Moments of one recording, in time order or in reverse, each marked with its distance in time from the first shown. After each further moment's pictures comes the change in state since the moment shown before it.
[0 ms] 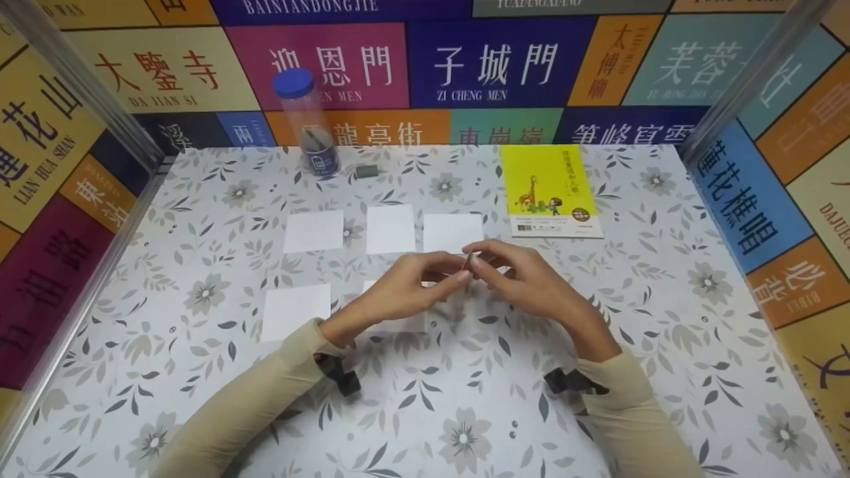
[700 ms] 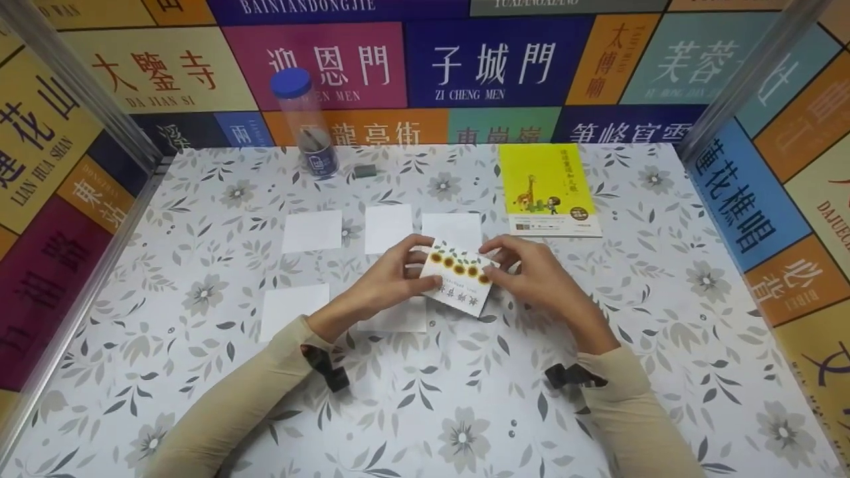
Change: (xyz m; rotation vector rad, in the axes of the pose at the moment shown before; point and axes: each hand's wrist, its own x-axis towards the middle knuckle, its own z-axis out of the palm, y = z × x) left_hand -0.006 -0.021 -0.016 -0.341 0.083 -0.153; right_hand 0.002 0.016 -0.006 -0.161 0.108 0.094
